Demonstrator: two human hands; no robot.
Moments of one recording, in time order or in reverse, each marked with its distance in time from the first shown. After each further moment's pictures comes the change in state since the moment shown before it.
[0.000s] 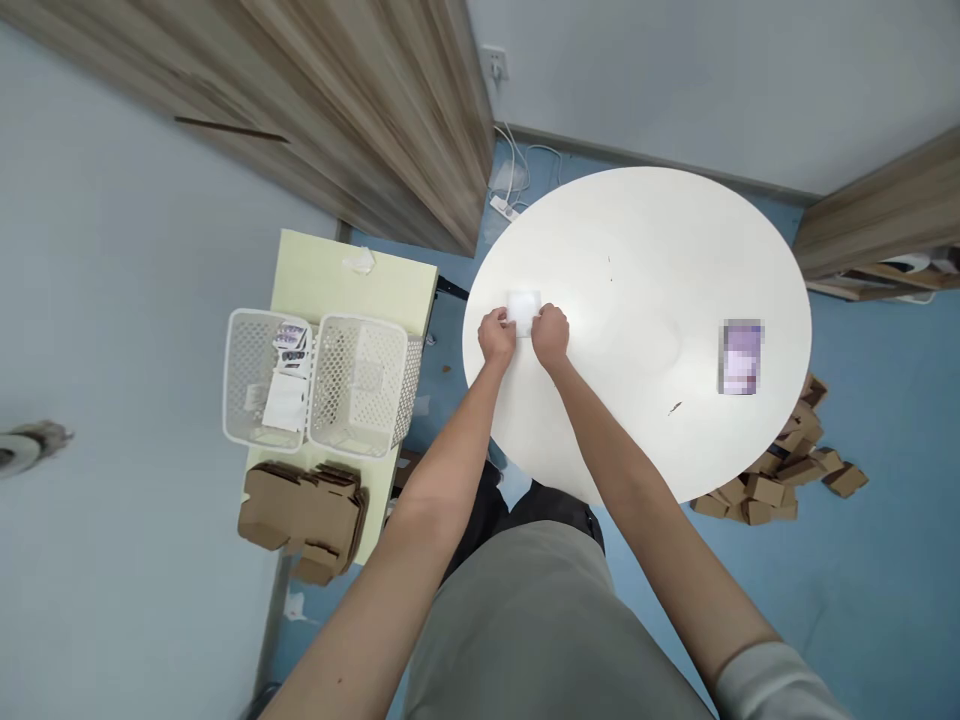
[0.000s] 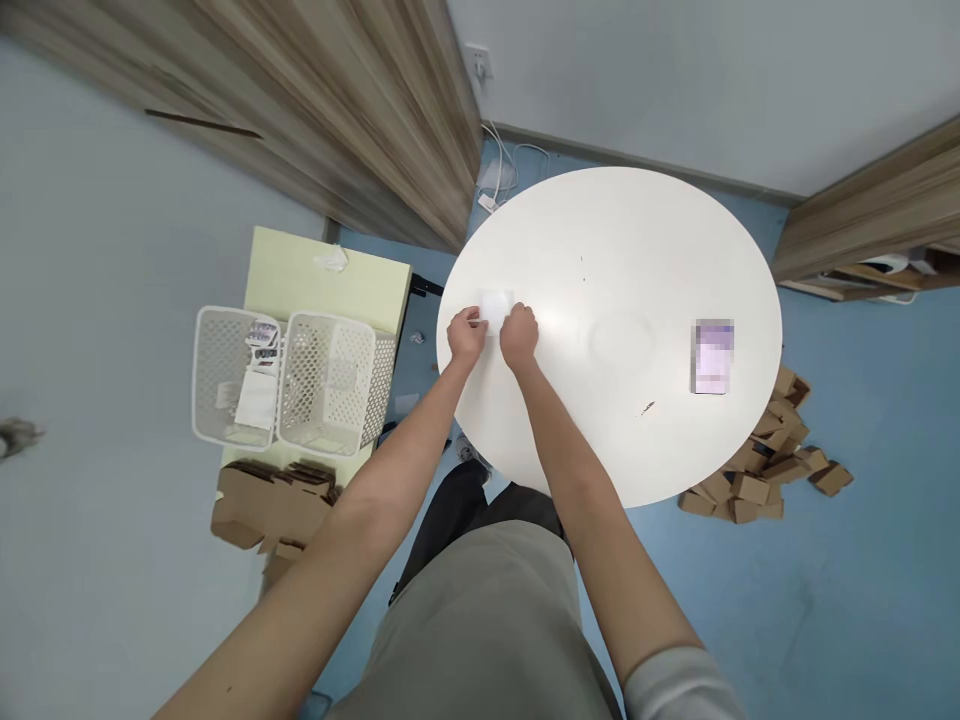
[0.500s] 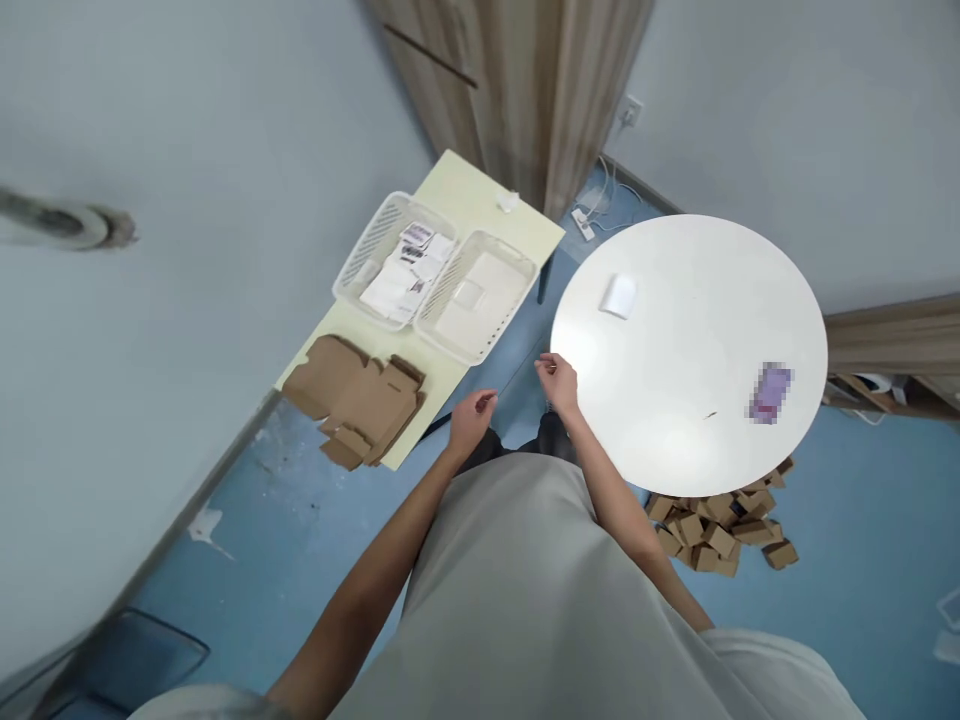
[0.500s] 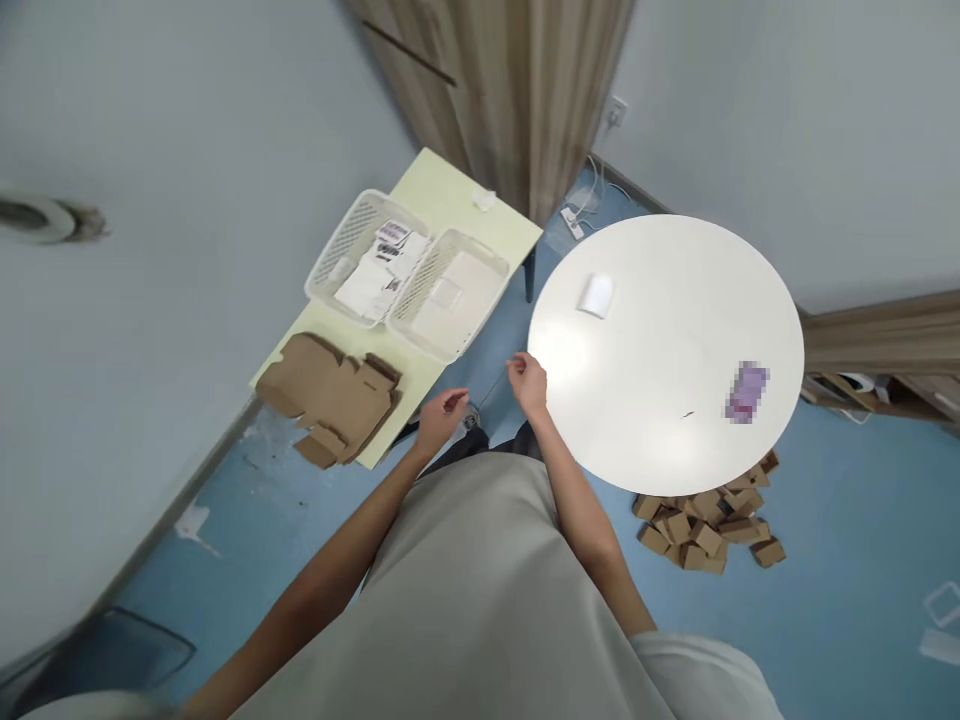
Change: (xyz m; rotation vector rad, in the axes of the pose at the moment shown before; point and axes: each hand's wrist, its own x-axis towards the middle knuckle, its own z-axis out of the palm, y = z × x) left_hand -0.262 -0.269 -0.177 -0.228 0.062 0.104; right_hand -0.256 -0.029 0.082 0.186 -0.205 -0.257
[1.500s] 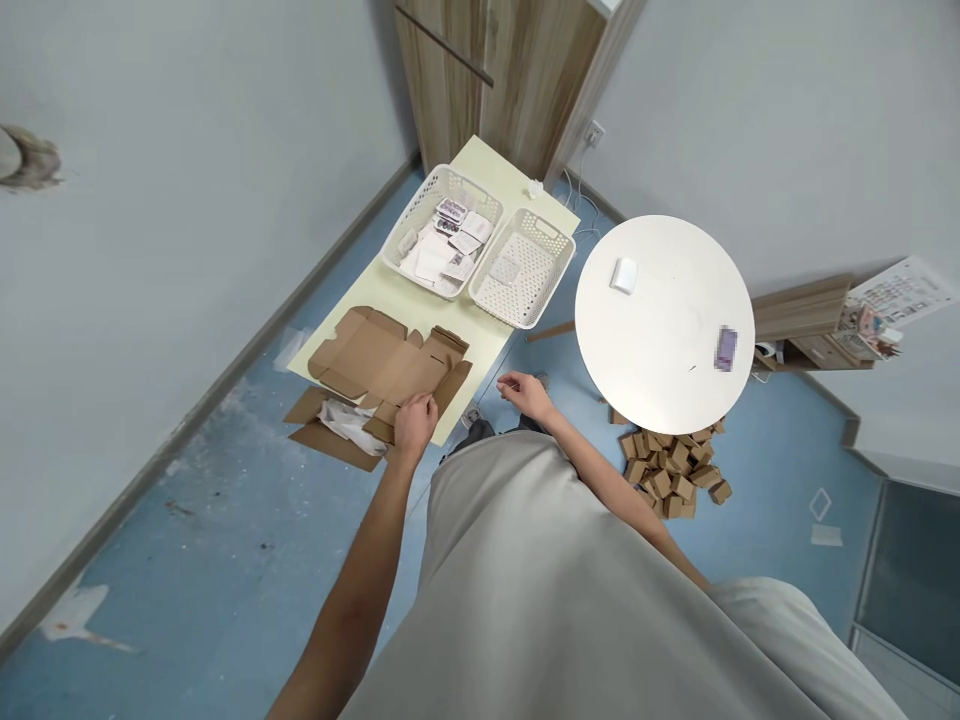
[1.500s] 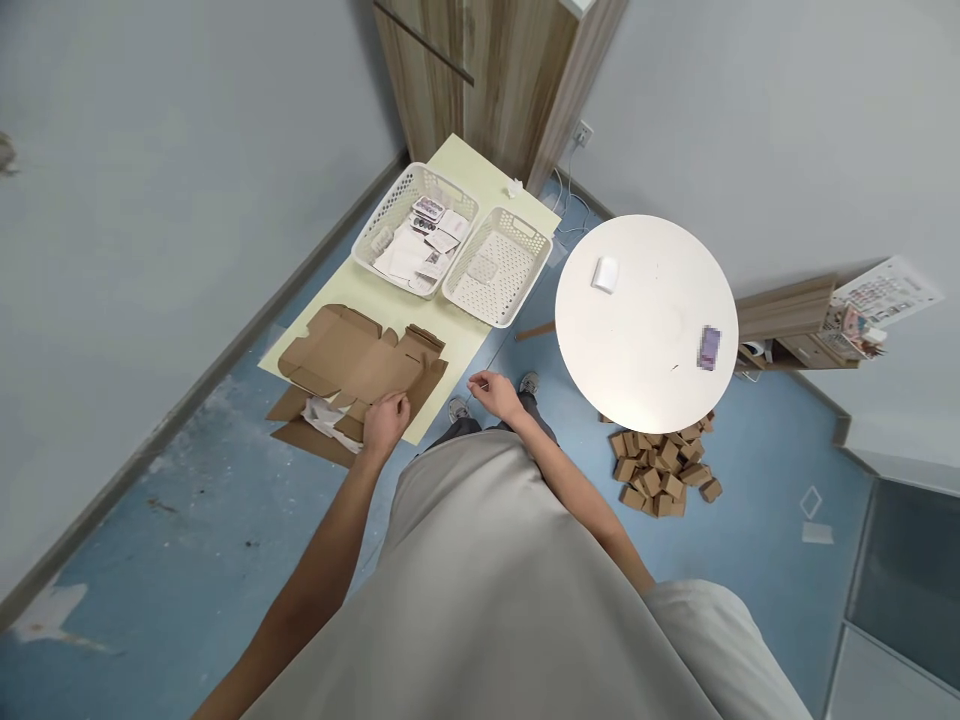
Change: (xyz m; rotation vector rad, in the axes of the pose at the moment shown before) left_hand -0.046 -0.194 -0.178 0.418 -0.034 0.079; right_hand -0.148 -0.058 0.164 -0.130 -0.287 -0.054
